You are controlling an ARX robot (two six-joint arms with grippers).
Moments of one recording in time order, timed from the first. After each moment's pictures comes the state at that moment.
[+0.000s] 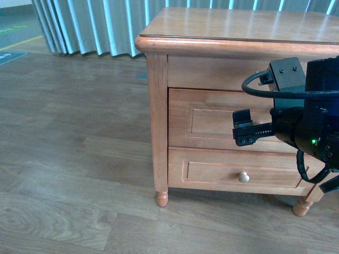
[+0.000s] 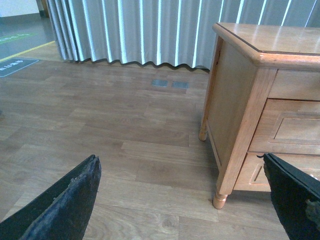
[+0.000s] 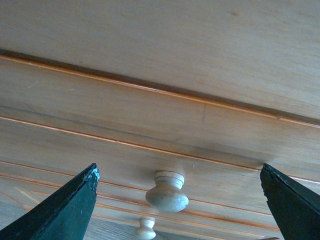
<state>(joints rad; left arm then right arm) 0.00 0.00 0.01 0.00 0.00 0.00 0.21 2.13 0.93 0.85 0.17 -0.11</state>
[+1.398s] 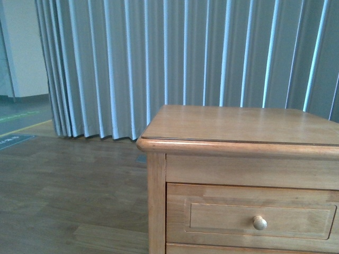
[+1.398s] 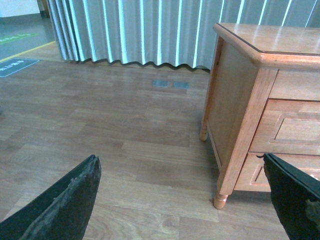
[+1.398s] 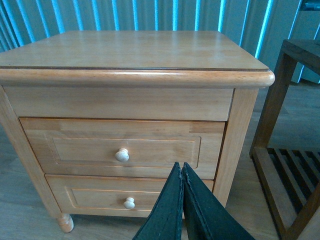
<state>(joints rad) 0.00 0.00 0.01 0.00 0.00 0.00 0.00 0.70 0.06 0.63 0.00 0.00</state>
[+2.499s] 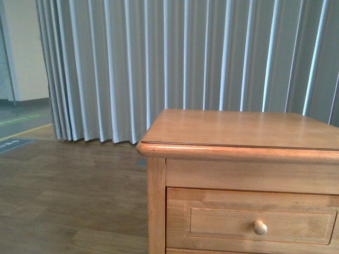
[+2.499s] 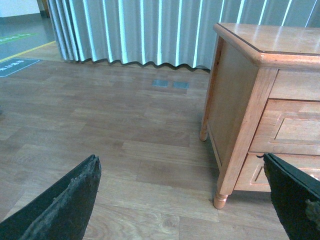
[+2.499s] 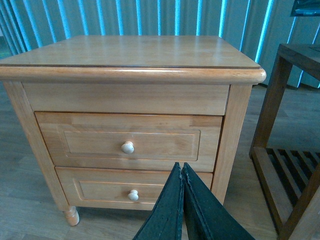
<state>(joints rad) 0.00 0.00 0.01 0.00 0.00 0.00 0.00 0.20 0.01 0.20 0.00 0.00</state>
